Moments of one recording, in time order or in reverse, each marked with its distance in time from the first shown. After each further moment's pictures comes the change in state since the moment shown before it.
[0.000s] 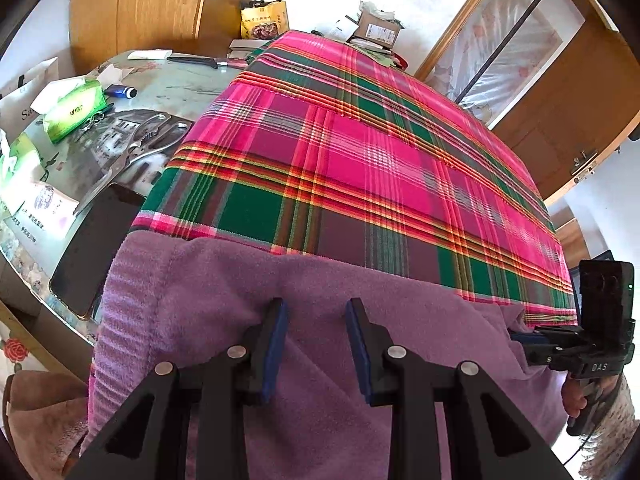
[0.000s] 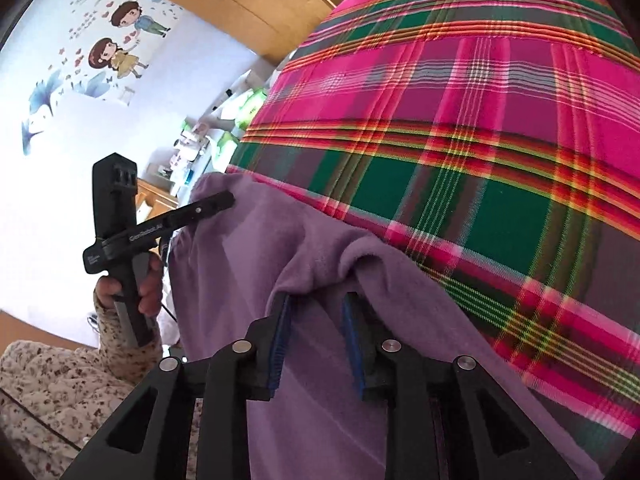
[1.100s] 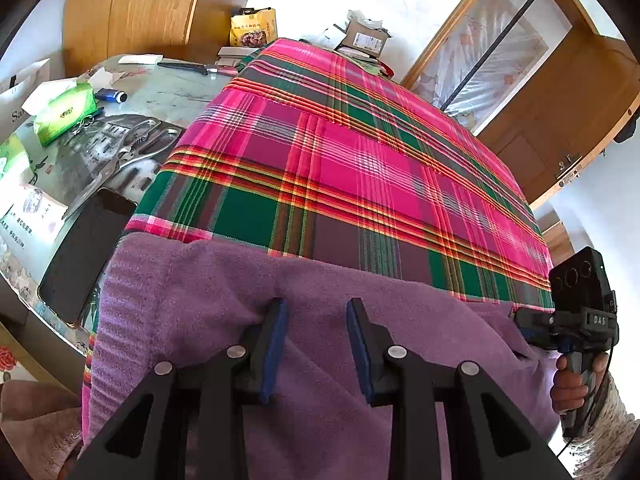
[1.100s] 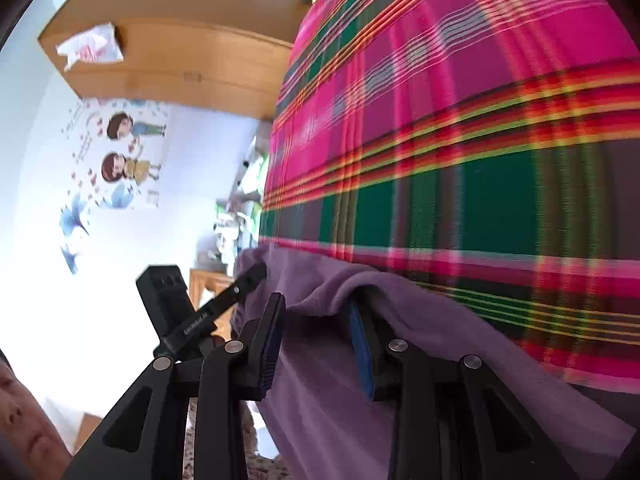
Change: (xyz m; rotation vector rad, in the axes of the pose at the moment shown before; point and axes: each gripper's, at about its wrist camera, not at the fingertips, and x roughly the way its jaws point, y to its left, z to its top) left arm 0.000 0.007 -0.003 0.008 -0.036 -0.060; right arm -0.004 -0.034 0.001 0.349 -0.134 0.237
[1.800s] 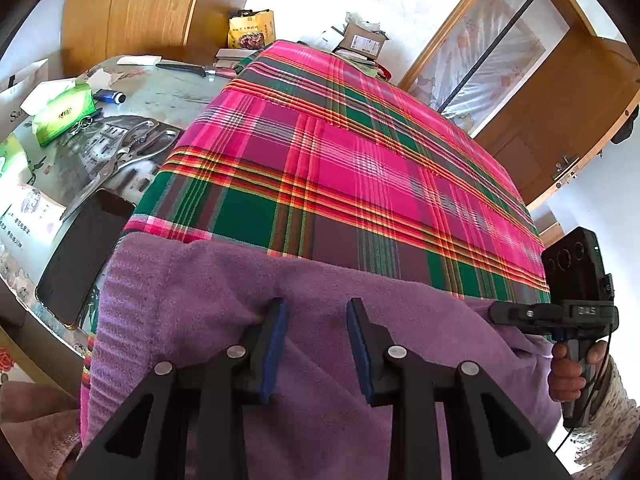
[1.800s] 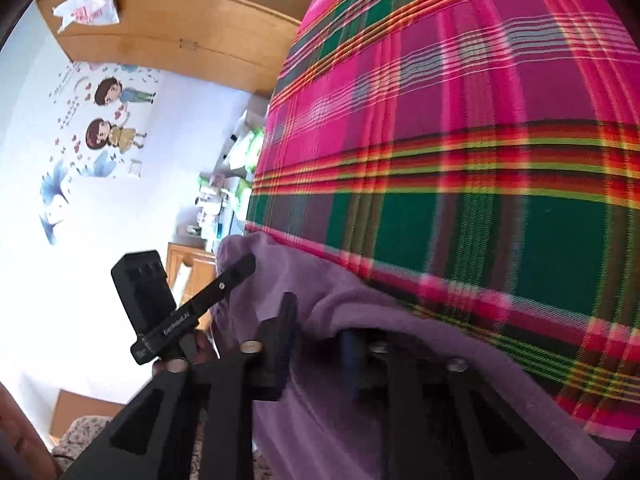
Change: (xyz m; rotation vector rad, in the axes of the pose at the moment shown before) left arm 0.000 0.003 0.000 0.005 -0.006 -0.016; right arm 0.023 0.010 0.015 -0.059 0.055 -0.073
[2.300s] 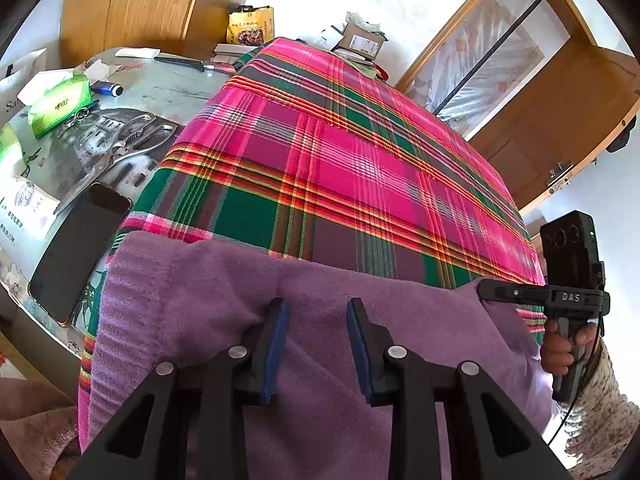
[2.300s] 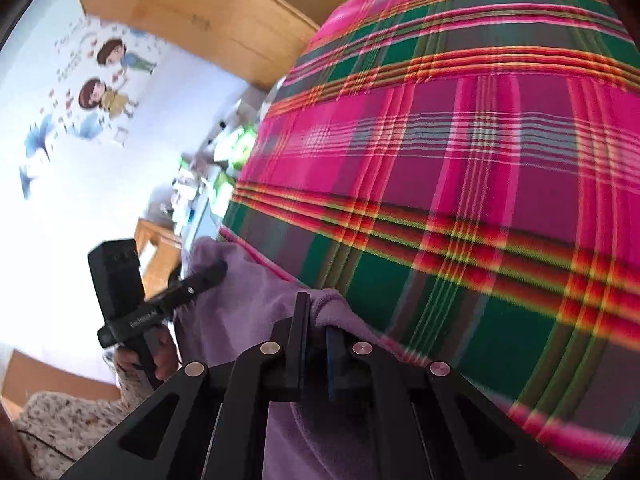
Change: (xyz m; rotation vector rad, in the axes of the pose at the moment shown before) left arm -0.001 0.006 0.002 -0.028 0.007 -0.038; right arm -0.005 0.014 0.031 -0.203 0.025 -0.135
